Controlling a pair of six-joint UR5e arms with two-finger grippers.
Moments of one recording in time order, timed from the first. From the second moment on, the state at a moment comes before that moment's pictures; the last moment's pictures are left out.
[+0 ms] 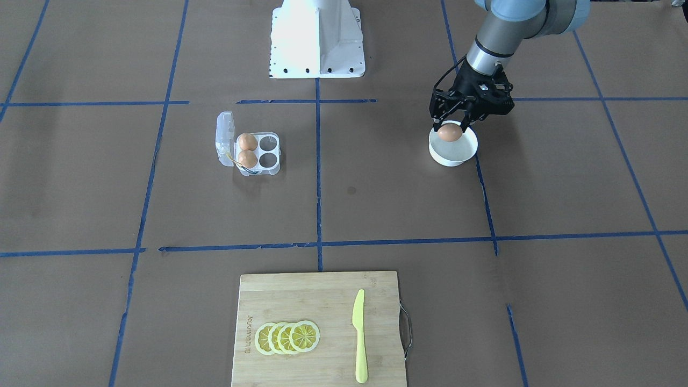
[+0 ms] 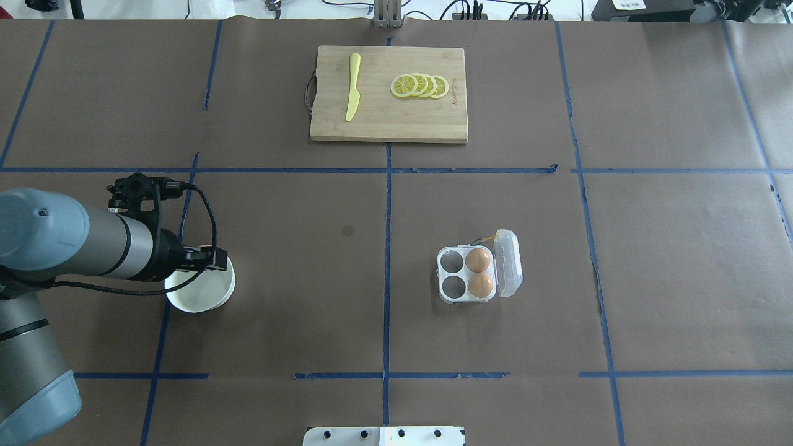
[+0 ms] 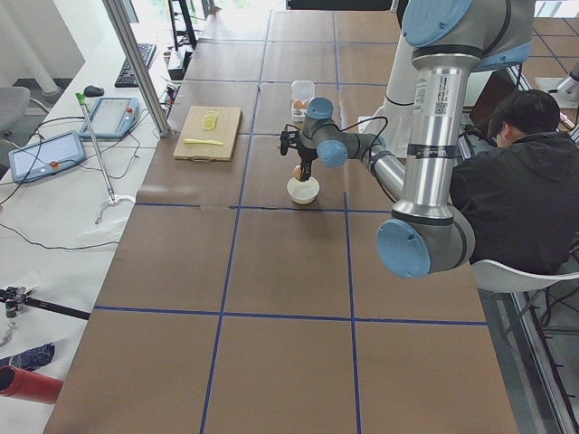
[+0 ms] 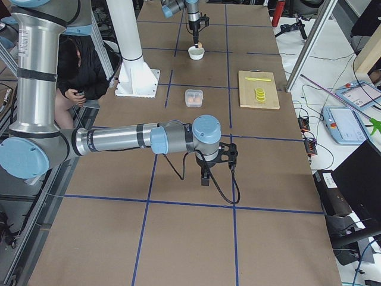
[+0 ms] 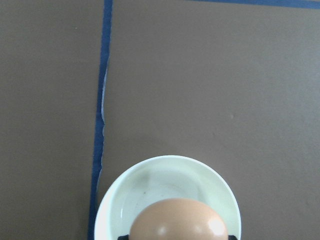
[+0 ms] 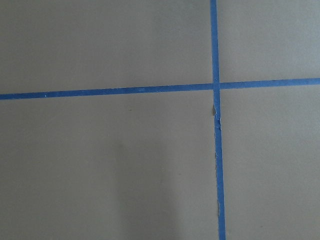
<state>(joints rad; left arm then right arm) -0.56 -1.72 -2.06 -1.87 -1.85 -1.23 1.53 -1.70 1.85 -1.57 2.42 0.18</state>
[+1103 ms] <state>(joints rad) -0.40 -2.29 -1.62 -2.11 -1.84 -1.74 1.53 -1.68 1.86 -1.57 2.42 0.19</state>
